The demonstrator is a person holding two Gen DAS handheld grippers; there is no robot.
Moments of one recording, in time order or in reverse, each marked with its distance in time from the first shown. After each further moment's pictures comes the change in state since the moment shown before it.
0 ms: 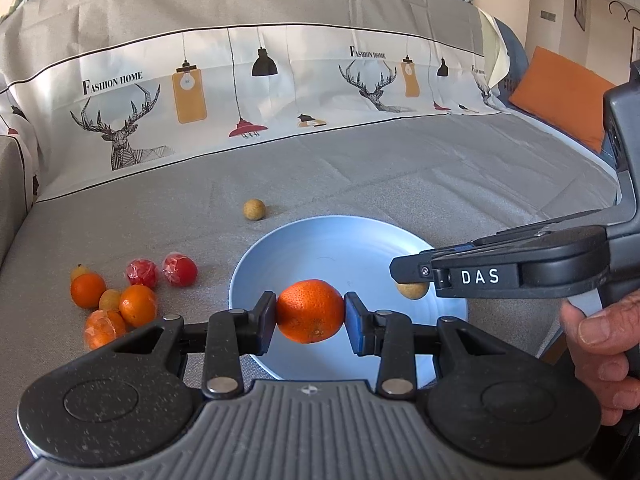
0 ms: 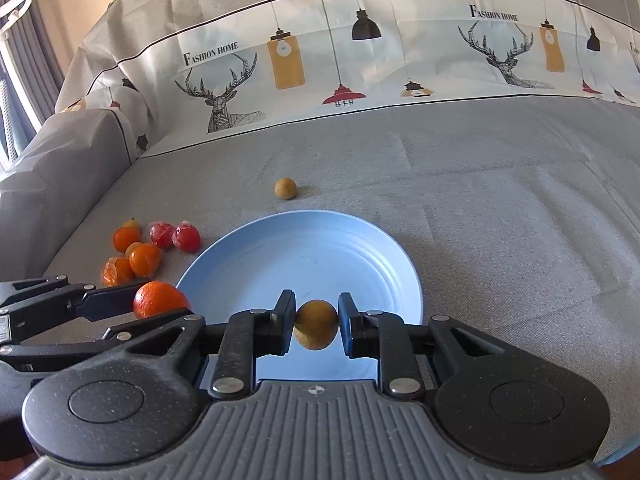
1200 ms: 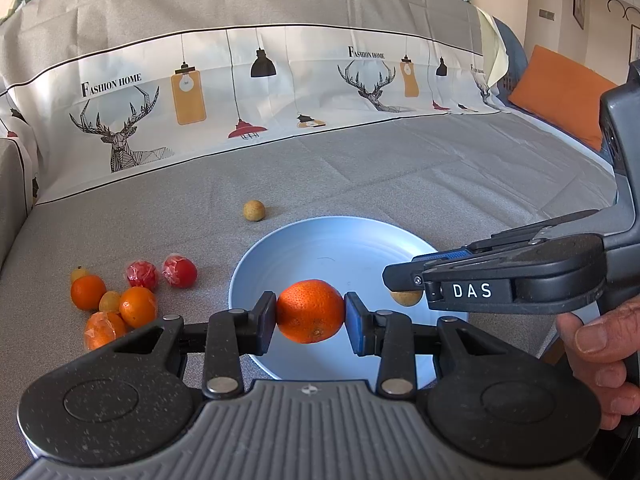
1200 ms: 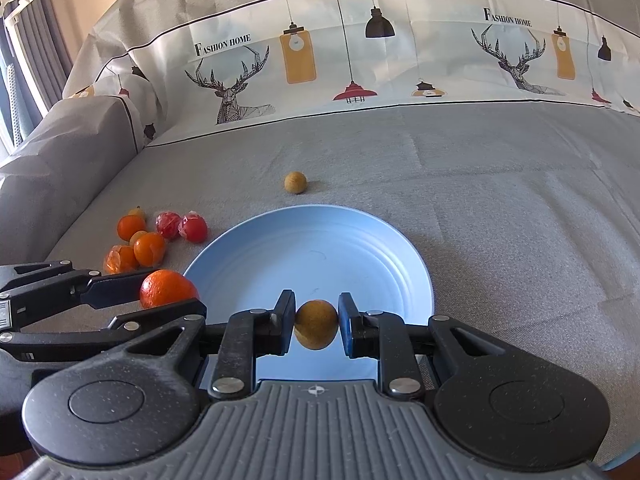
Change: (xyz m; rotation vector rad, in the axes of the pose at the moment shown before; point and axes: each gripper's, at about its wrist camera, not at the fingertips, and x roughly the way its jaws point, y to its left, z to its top) left arm 0.000 -0.002 0.000 0.006 -0.001 0.004; right arm 0.002 0.005 0.001 -0.038 0.011 0.007
